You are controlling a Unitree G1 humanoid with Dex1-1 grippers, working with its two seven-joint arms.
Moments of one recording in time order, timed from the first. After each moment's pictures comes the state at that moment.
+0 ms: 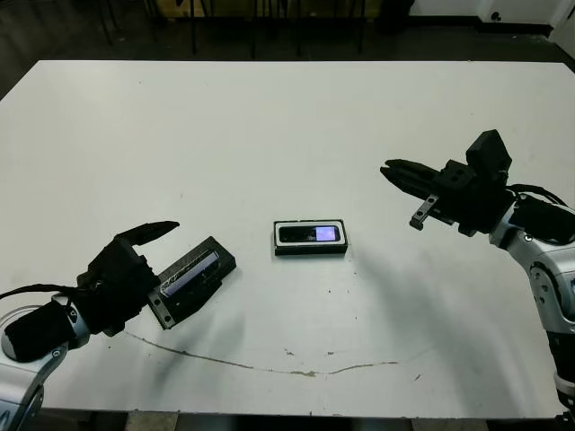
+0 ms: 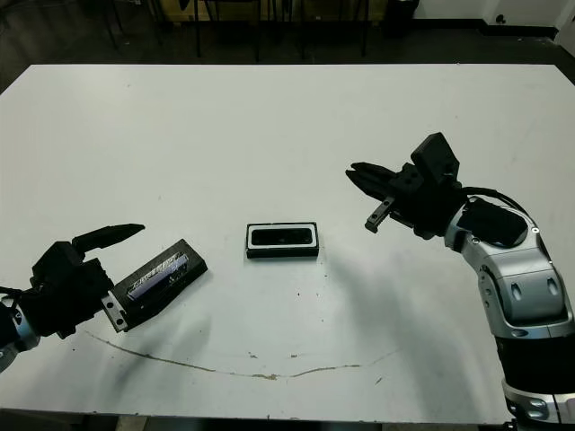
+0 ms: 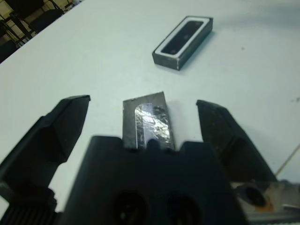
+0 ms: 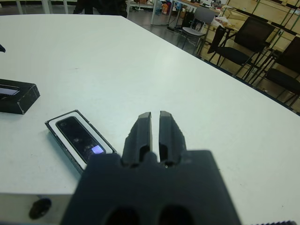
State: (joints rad) left arm 0.23 0.73 0.05 -0.53 -0.18 0.31 -0.68; right arm -0.33 -0.62 0.00 -0.16 0.29 0.42 0.73
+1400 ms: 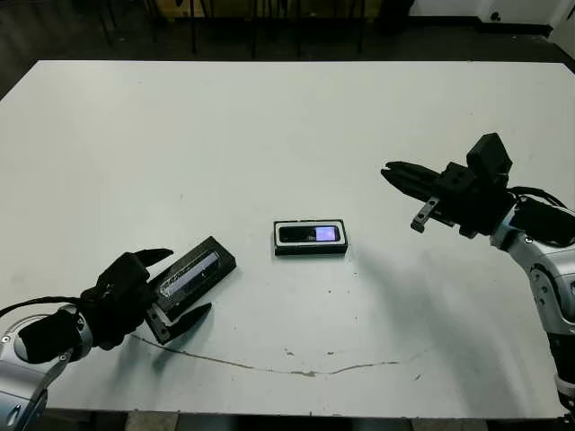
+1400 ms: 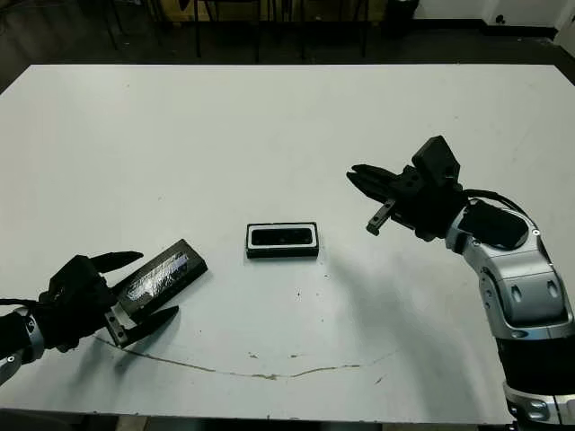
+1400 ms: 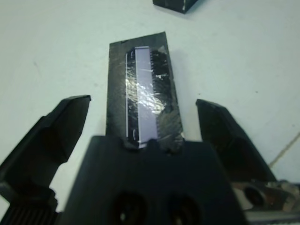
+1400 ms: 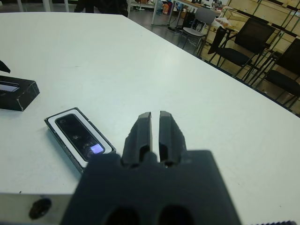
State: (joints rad) left arm 0.25 0.74 0.00 -0.43 -0.18 0.37 -0.68; right arm -0.32 -0.62 0.00 -0.15 0.28 0.39 0.74
